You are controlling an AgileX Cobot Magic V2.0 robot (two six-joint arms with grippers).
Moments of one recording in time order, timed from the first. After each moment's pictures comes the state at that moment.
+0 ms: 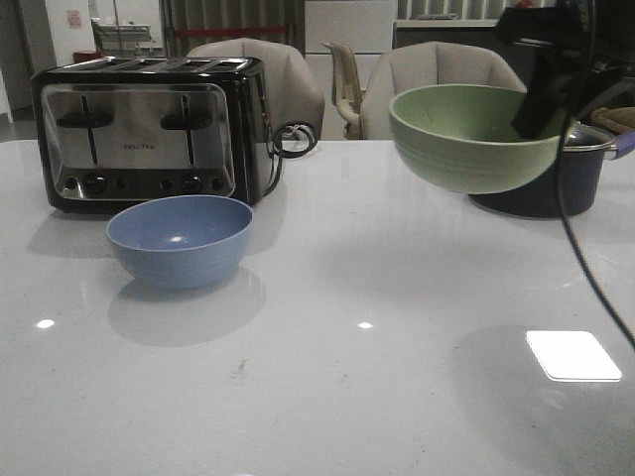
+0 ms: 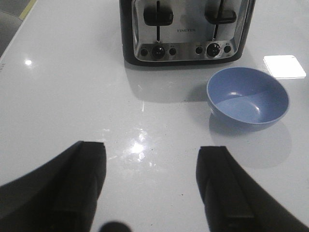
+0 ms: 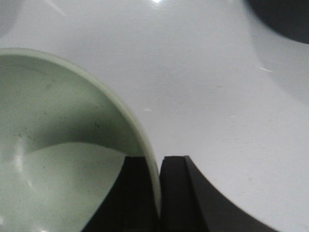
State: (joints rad) left arm -0.05 0.51 -0.57 -0.05 0.62 0.05; right arm 0.12 1.70 -1.40 0.29 0.87 -0.25
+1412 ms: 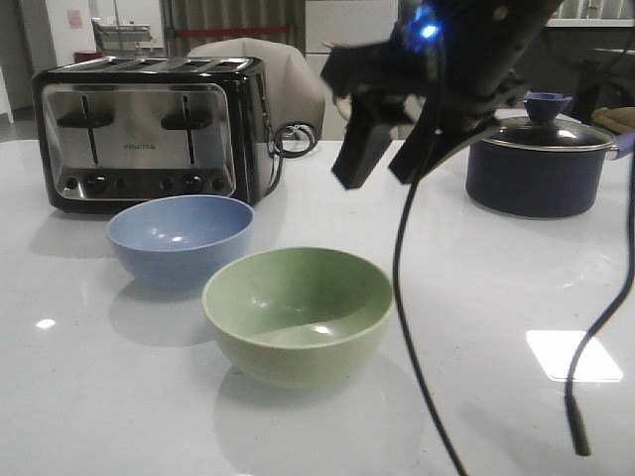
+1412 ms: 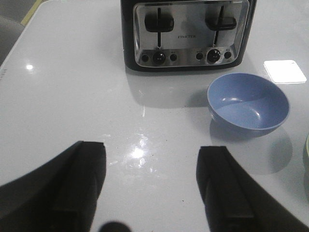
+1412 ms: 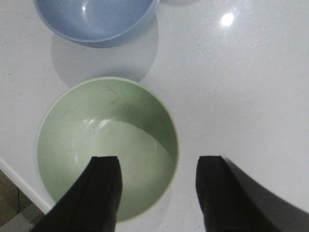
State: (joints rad) left arm -0.05 0.51 -0.57 -0.05 0.60 0.05; right arm 0.48 1.54 -1.16 0.32 0.65 -0.27
